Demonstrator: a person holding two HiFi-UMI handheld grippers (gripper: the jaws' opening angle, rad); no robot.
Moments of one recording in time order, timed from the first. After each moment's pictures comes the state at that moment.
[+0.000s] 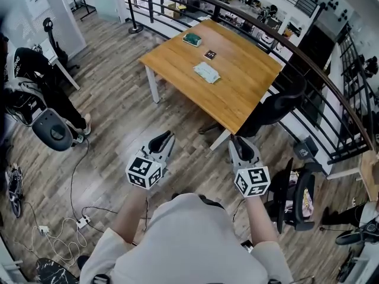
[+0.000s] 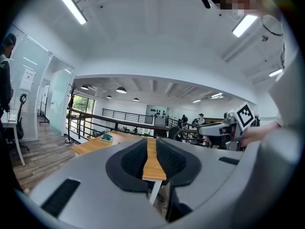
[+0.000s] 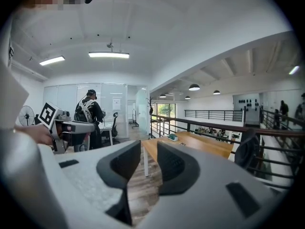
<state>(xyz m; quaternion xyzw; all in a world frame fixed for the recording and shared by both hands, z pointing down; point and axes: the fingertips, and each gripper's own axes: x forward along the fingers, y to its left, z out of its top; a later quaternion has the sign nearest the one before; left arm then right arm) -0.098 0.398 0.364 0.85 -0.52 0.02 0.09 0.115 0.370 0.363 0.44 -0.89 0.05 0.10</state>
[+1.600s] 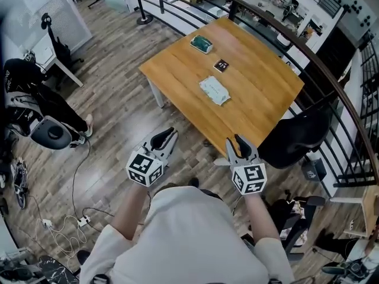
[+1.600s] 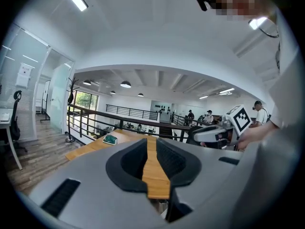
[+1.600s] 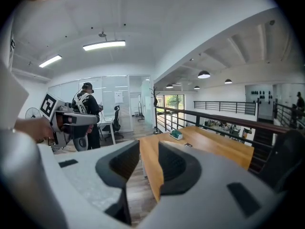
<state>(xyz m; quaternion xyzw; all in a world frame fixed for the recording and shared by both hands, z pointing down) -0.114 0.115 0.385 0.84 -0.53 0.04 0.11 0.073 0.075 0.410 0.38 -0.91 0.08 0.14</state>
